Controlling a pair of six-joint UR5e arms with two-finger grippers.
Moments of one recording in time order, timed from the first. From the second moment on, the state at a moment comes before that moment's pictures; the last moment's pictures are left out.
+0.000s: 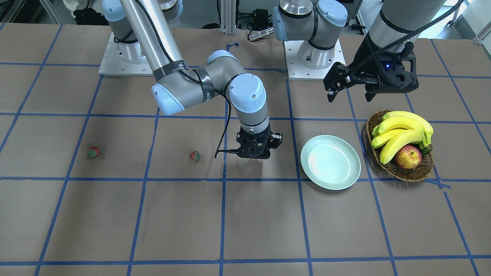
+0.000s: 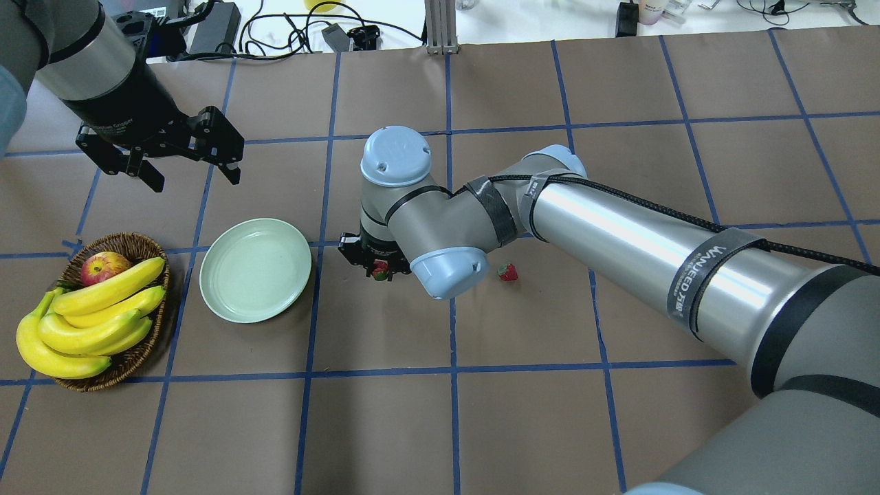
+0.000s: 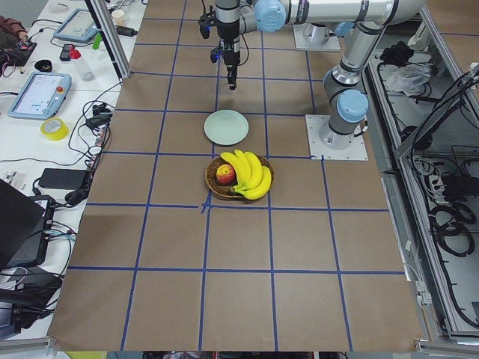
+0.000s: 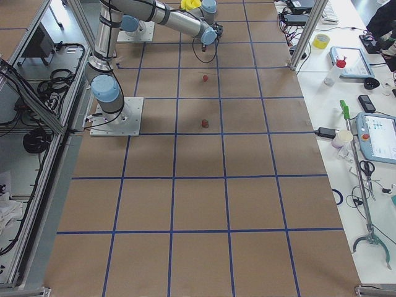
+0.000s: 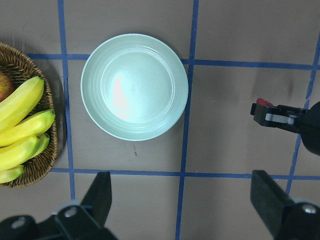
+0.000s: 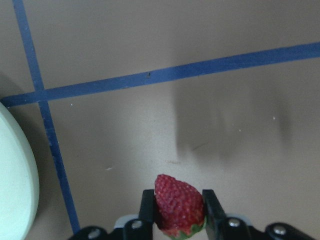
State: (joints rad) left arm -1.47 -1.53 -1.61 -1.59 1.56 0.04; right arm 2.09 -1.05 1.67 -2.27 -1.36 0.68
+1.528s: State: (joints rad) left arm -1.47 -1.53 -1.61 -1.60 1.56 0.04; right arm 1.82 -1.22 1.95 -2.25 -1.58 0.38
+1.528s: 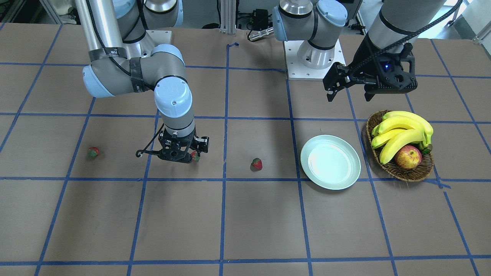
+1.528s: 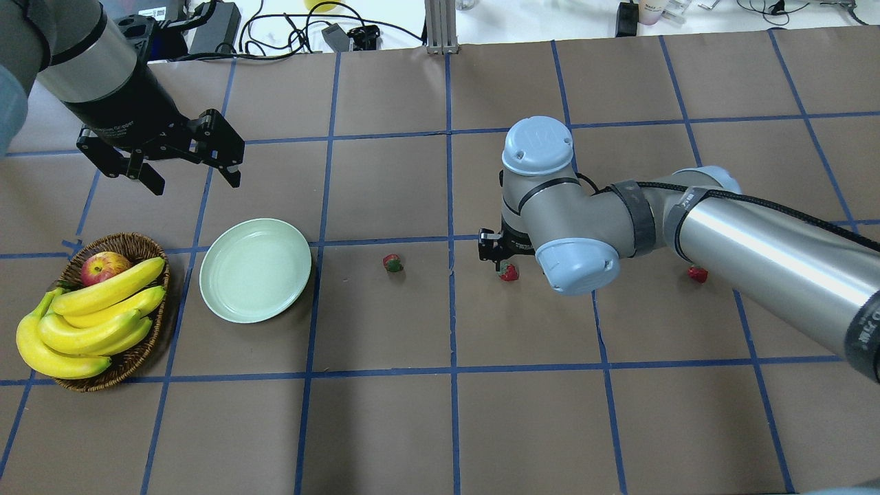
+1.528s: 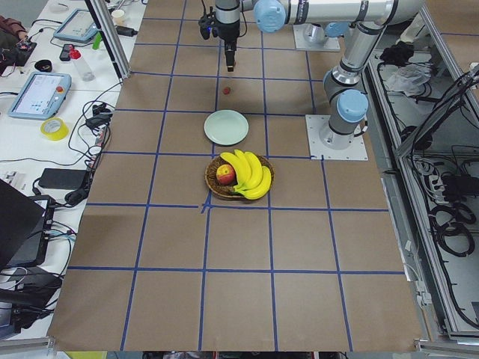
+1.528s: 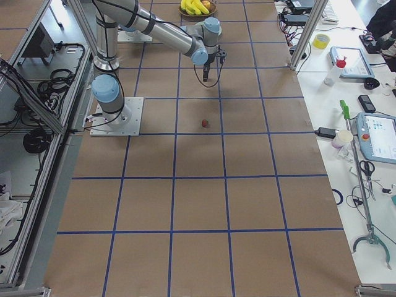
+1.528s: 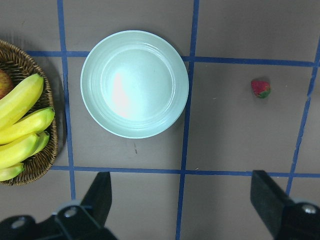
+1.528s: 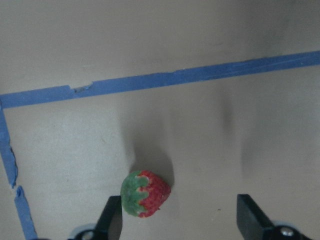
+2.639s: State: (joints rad) left arm -1.47 -1.54 -1.61 -1.60 1.56 0.04; right arm 1.82 -1.19 1.95 -2.29 -1.51 0.40
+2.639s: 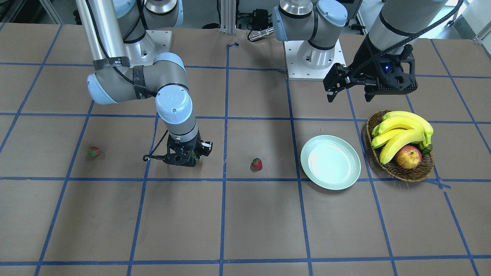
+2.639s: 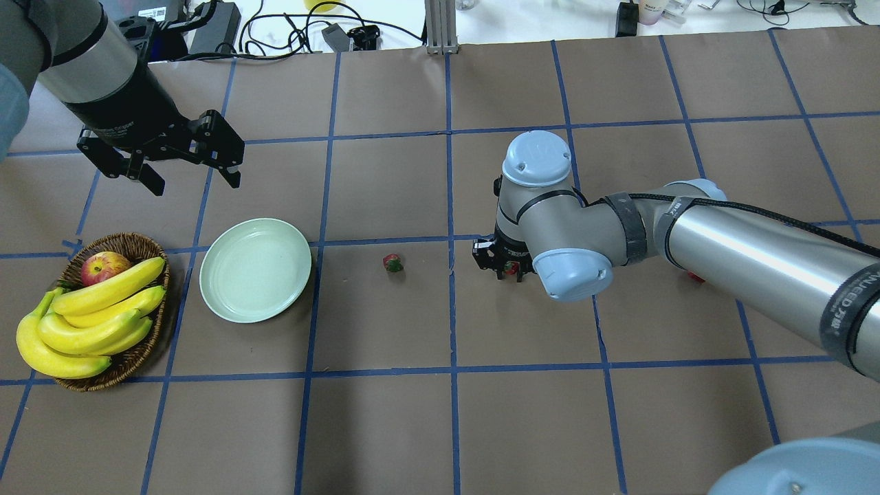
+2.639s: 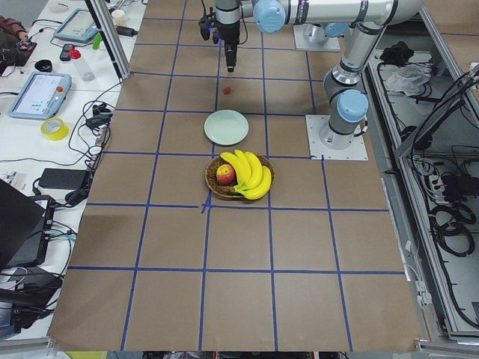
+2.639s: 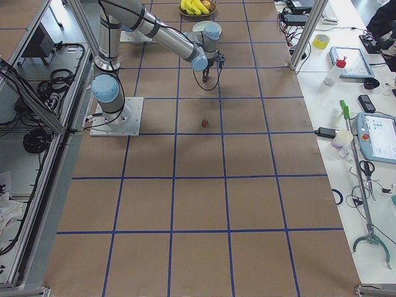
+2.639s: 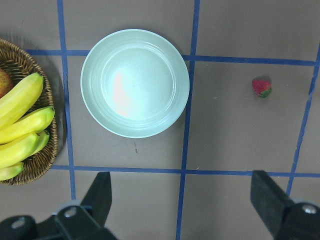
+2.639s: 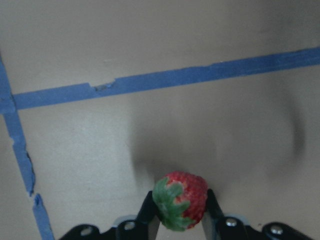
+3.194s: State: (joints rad) left arm -1.47 -1.54 -1.61 -1.60 1.56 0.04; right arm 1.97 -1.13 1.83 -2.30 -1.27 0.64
